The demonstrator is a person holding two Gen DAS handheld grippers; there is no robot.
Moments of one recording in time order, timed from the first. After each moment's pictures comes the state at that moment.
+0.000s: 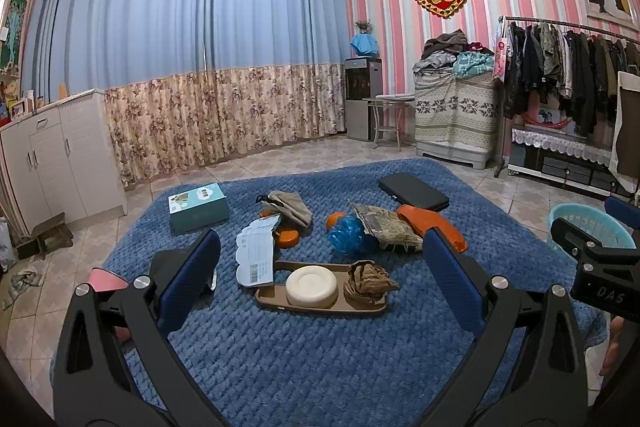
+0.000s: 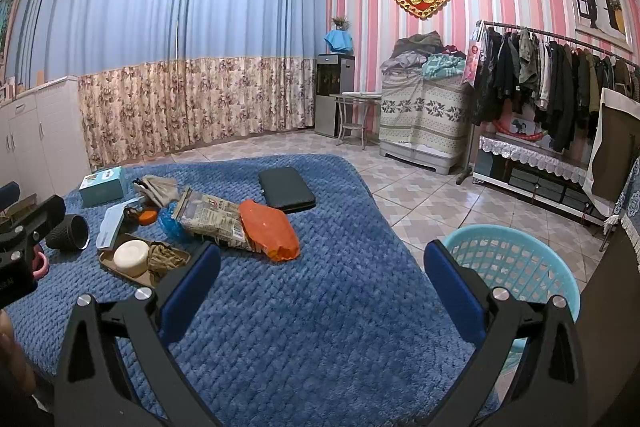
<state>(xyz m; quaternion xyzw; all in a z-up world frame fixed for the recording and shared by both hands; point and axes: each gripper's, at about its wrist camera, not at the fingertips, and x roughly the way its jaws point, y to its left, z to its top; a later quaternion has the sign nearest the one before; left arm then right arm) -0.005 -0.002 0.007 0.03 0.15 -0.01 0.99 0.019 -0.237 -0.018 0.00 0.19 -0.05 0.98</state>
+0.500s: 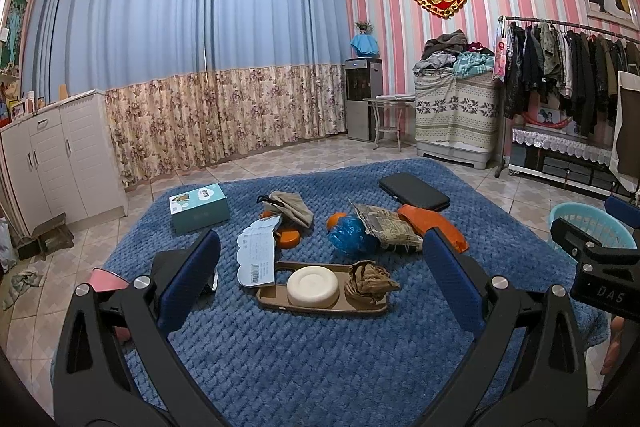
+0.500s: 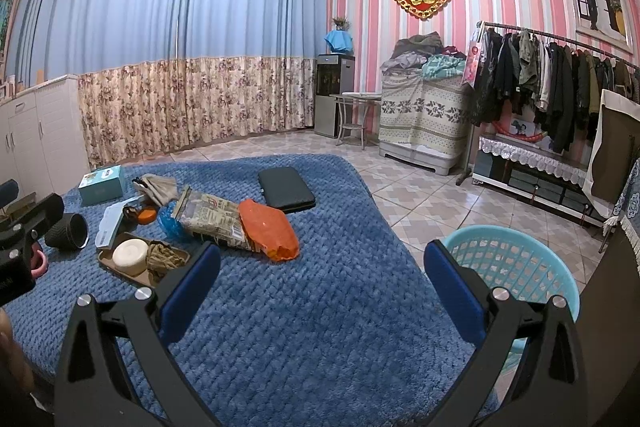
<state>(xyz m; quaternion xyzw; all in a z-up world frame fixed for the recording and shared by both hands) -0.006 -0.002 0.008 0.03 0.16 -0.01 0.99 0.019 -0.237 -0.018 0.00 0.19 -0.05 0.98</state>
